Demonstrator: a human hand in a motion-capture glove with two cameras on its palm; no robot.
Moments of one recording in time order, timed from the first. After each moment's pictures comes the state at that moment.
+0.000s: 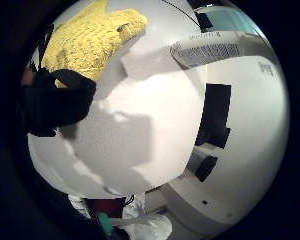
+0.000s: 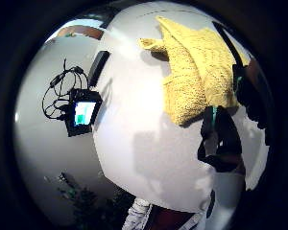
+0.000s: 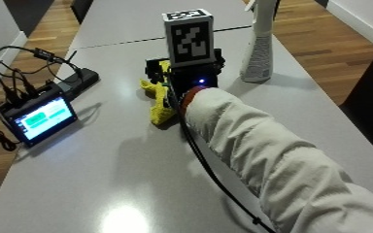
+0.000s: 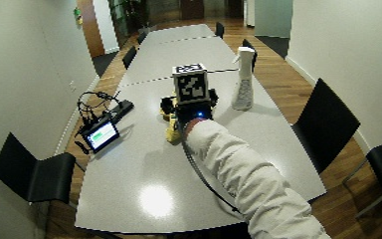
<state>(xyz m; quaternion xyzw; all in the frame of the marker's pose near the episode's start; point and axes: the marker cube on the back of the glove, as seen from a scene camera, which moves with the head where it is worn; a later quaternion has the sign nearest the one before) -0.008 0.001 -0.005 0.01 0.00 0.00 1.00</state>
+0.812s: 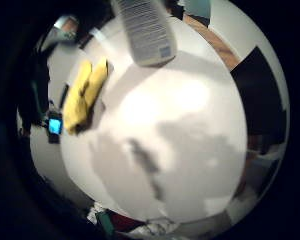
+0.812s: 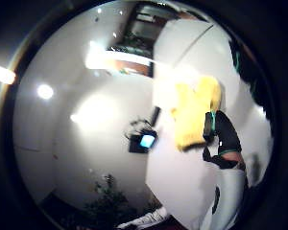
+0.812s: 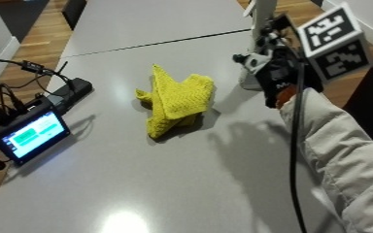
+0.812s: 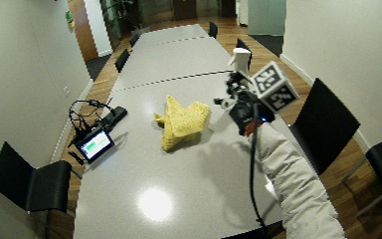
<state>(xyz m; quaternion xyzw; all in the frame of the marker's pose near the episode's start) 0.151 0.041 -0.023 0.22 -0.40 0.04 0.89</state>
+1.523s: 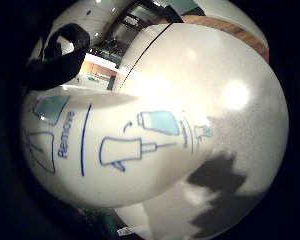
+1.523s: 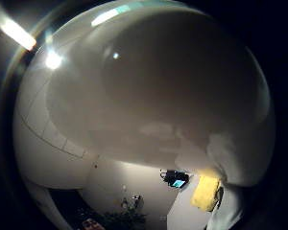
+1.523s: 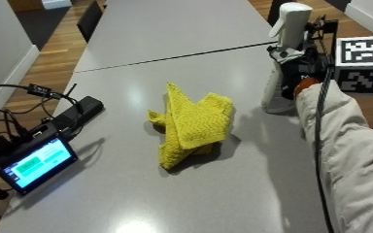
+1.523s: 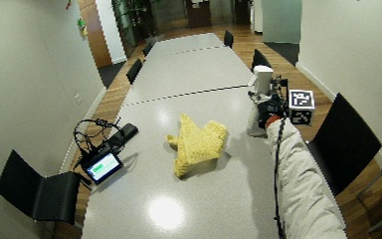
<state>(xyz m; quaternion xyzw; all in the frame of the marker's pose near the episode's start) 0.234 0.003 -0.009 0.33 -0.60 0.08 0.73</state>
